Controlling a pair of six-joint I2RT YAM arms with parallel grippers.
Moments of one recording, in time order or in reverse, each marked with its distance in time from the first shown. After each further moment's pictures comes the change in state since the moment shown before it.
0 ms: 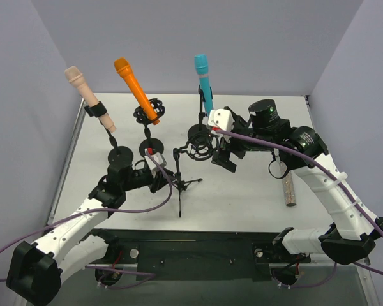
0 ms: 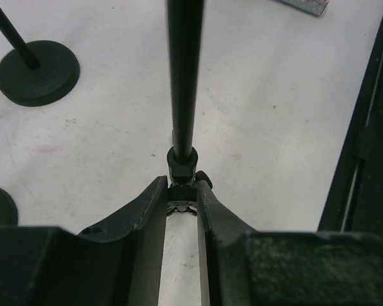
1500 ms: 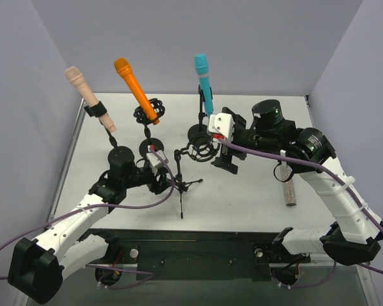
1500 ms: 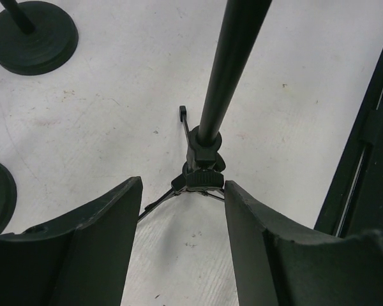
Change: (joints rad) left arm 0.027 0.053 0.066 -0.136 0.001 -0.005; right arm 0.051 -0.008 0.068 -0.035 -0.001 -0.074
